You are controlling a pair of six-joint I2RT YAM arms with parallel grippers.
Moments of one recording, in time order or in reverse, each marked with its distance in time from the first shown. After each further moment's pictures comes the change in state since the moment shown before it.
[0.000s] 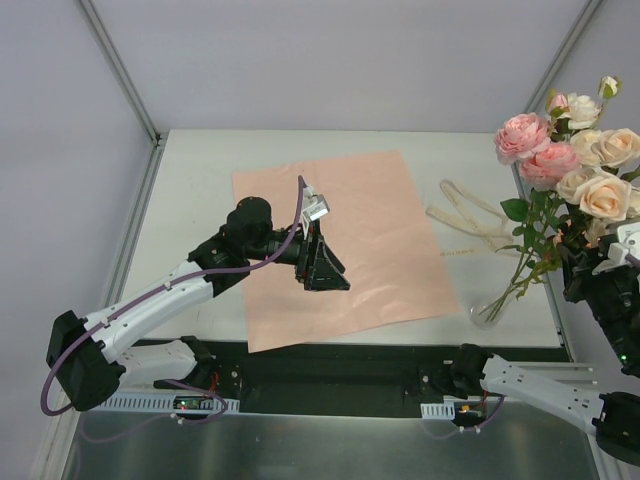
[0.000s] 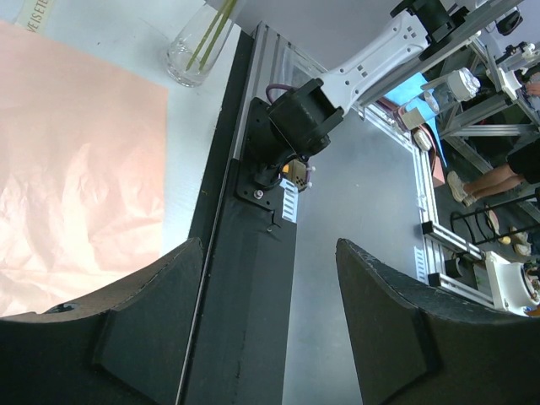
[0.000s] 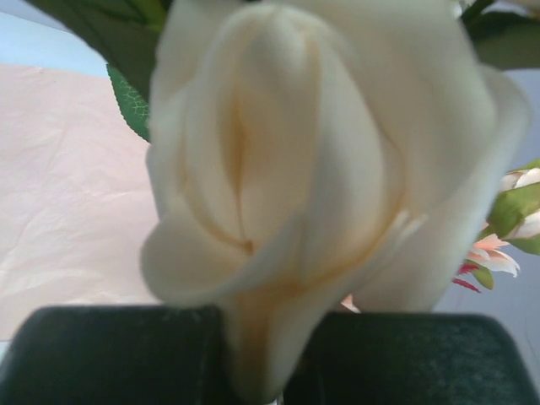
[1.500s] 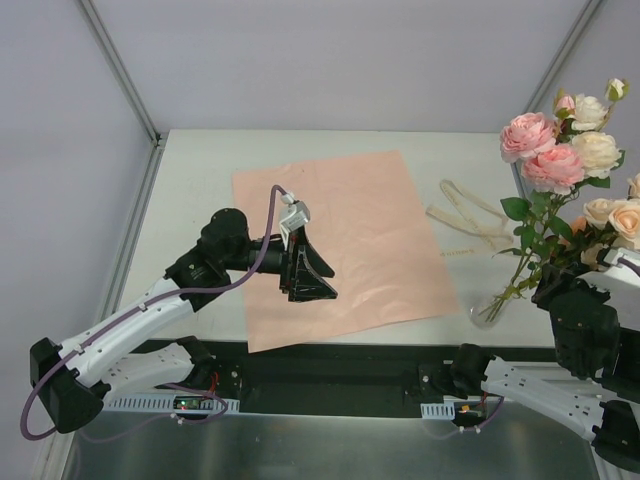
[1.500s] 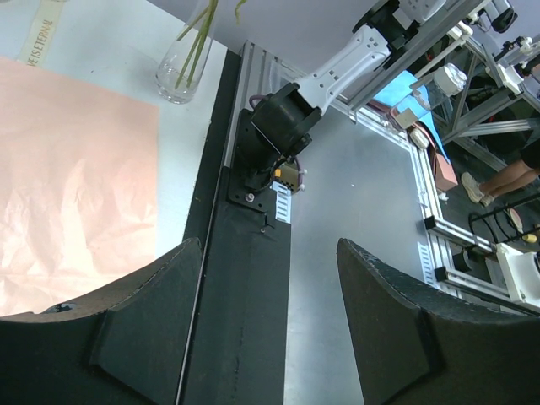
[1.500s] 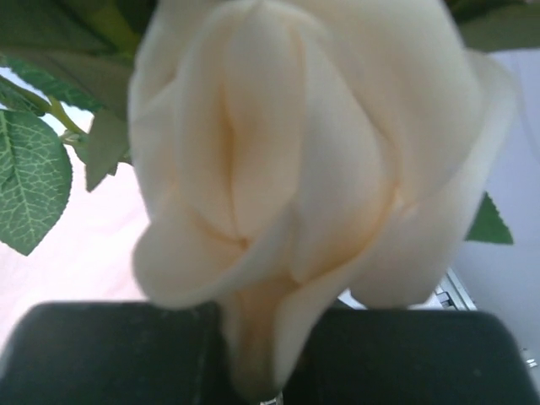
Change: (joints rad) left arm 0.000 -0.164 -0.057 -0.017 0.000 0.023; right arm -0.001 -0.133 -0.371 -0.152 0.343 0.789
